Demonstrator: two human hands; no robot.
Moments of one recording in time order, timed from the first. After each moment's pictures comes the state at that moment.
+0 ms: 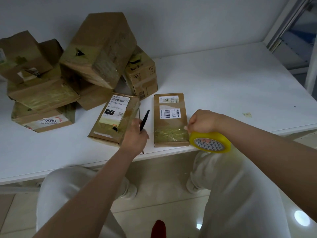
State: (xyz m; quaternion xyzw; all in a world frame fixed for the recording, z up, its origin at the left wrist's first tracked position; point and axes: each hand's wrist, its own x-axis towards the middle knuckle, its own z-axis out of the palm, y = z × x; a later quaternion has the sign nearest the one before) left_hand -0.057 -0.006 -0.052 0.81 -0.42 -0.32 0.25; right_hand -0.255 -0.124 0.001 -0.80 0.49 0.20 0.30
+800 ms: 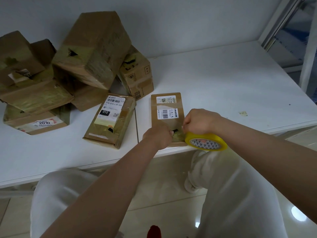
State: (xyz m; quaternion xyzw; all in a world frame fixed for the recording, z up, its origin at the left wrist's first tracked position) left_hand -0.111 -0.053 -0.066 0.74 -0.59 -0.32 0.02; right_hand -0.255 -0.120 -0.001 -0.80 0.51 0.17 0.27
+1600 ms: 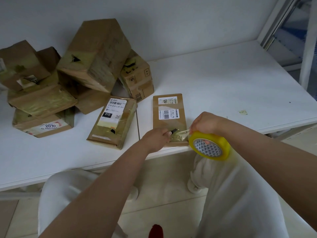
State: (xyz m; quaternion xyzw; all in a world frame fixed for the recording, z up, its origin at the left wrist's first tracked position) left_hand -0.101 -0.037 -0.054 0.70 -0.59 -0.39 0.04; right_hand -0.279 -0.117 -0.005 -0.71 0.57 0.12 0.39
